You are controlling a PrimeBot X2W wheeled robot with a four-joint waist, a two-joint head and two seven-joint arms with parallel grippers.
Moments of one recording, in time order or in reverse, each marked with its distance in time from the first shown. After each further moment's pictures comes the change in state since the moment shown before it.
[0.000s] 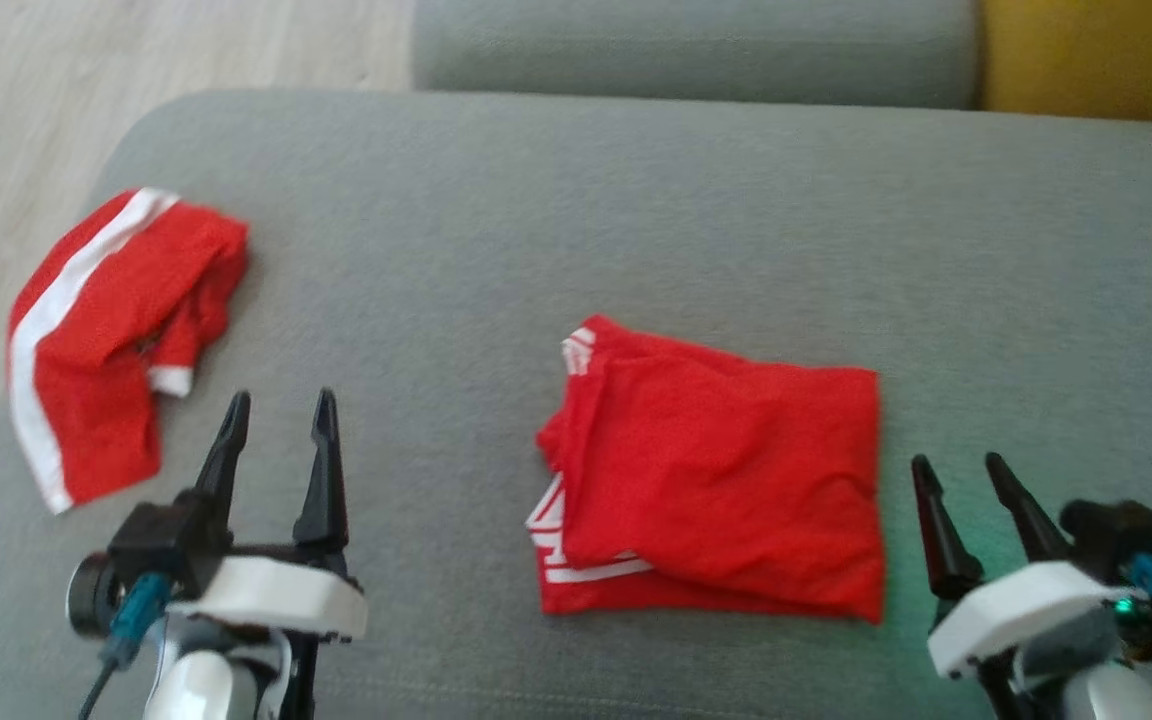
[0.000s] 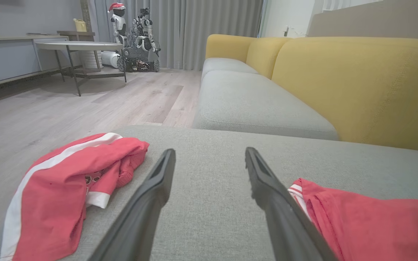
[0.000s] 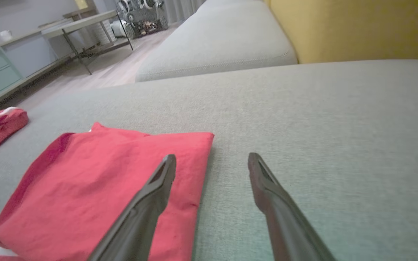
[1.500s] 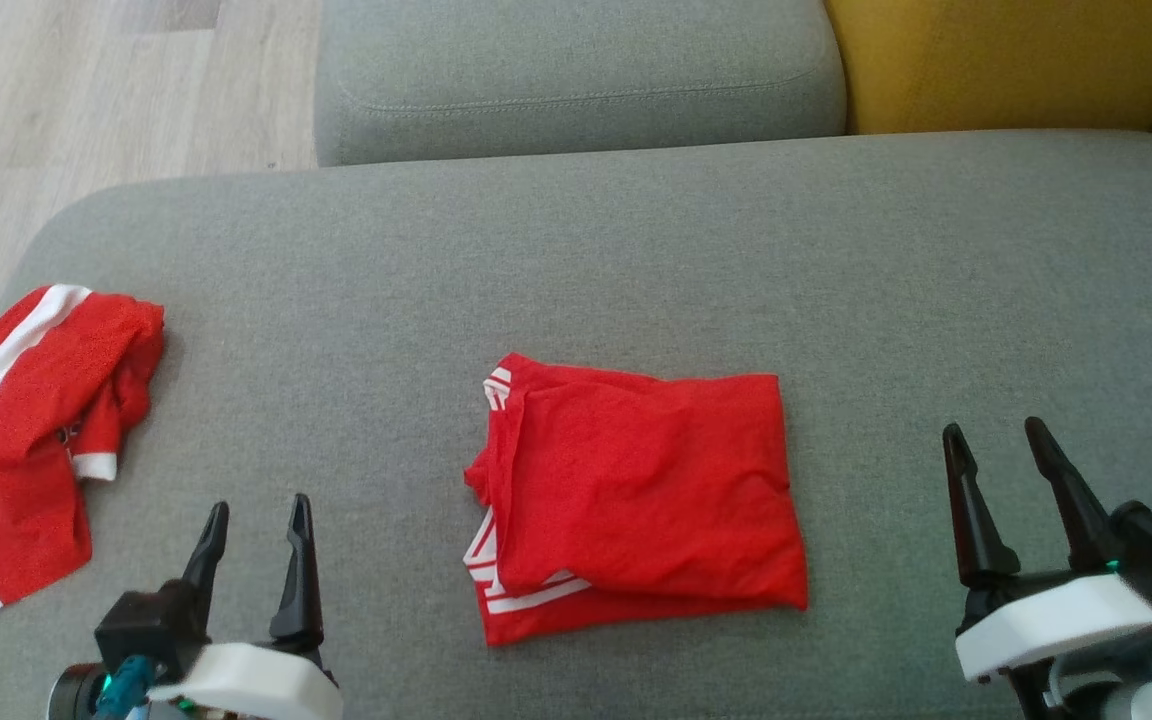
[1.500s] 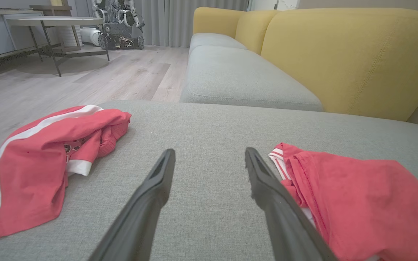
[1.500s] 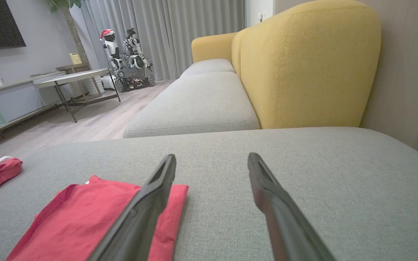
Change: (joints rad) left arm 0.148 -0.013 0.062 -0.002 0.008 -0.006 0.043; right arm 0.066 -0.001 -0.011 -0.215 -0.038 0.000 -0.018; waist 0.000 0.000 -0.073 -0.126
